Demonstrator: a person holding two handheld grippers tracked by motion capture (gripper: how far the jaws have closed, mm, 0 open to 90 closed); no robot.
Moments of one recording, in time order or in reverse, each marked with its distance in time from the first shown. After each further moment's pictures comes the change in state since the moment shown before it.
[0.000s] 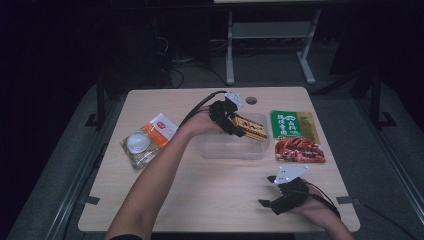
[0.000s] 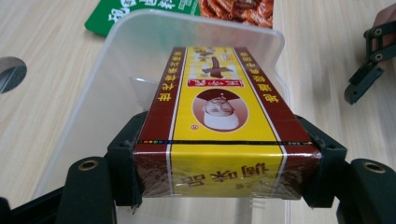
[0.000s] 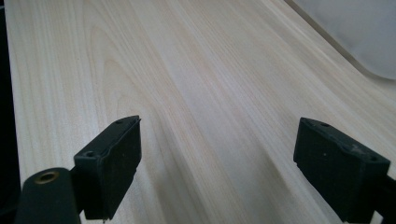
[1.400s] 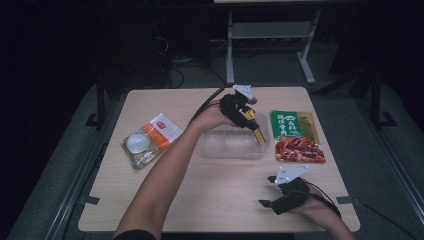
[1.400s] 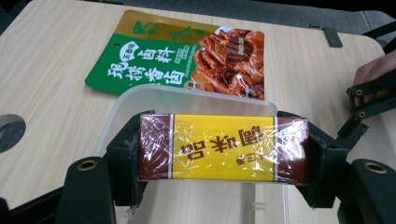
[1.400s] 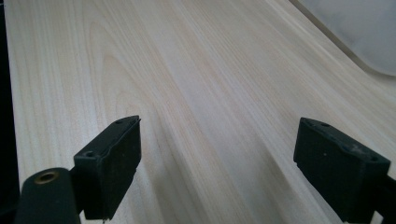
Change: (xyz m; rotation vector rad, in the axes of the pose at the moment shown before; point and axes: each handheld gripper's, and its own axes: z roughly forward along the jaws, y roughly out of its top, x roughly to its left) left arm 0.005 0.032 0.010 -0.102 -0.030 0.018; right arm -0.002 -0.001 0.000 0.006 0.005 -0.006
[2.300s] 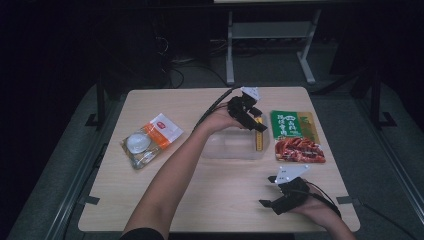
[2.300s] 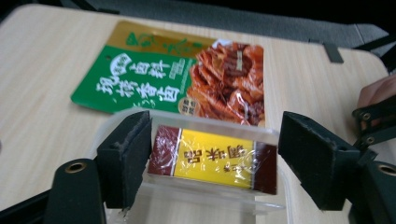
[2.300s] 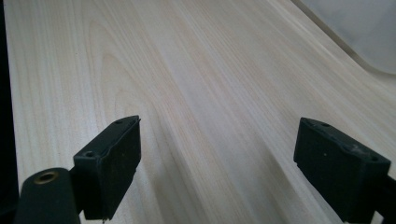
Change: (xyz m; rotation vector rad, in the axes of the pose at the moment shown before) left arm -0.001 0.007 0.018 -0.045 -0.010 -0.023; right arm -0.001 0.000 0.000 0.003 0.004 0.003
